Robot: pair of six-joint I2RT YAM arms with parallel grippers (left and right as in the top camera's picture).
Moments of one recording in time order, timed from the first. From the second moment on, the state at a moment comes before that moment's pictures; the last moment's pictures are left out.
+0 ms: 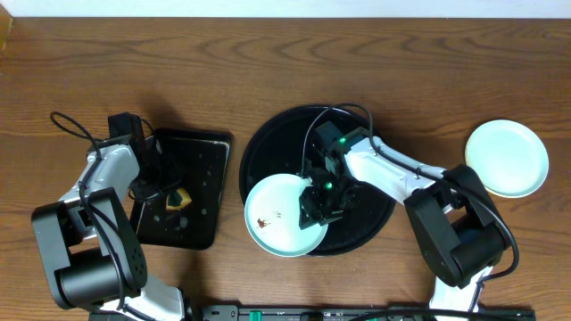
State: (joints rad) left arm 0.28 1.76 0.96 -0.71 0.14 -0.20; right arm 0.59 1.97 1.21 -0.96 -0.61 0.16
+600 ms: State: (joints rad) left arm 0.28 1.76 0.96 -0.71 0.14 -0.20; right arm 0.55 1.97 1.48 -1.15 -0.42 0.15
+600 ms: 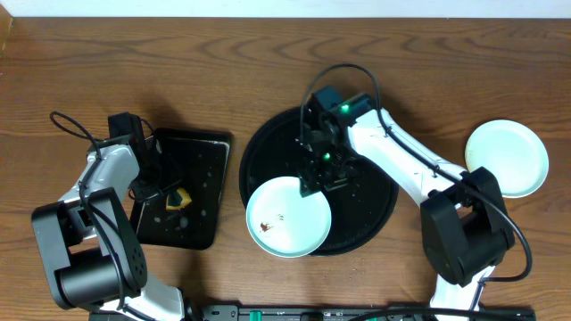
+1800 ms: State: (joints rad) left arm 0.28 1.76 0.96 -0.71 0.14 -0.20; right arm 0.59 1.97 1.25 -0.82 -0.46 0.26
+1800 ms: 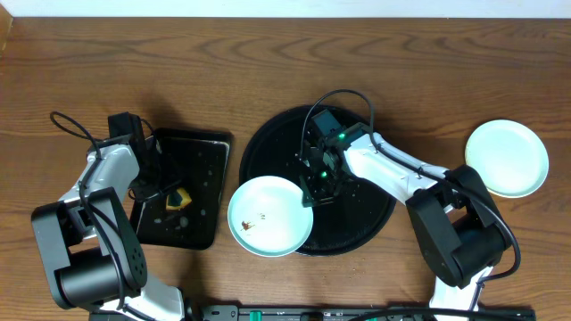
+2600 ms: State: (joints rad) left arm 0.28 1.76 0.97 -0.71 0.14 -0.20; right arm 0.63 1.97 1.18 -0.69 -0.48 0.36
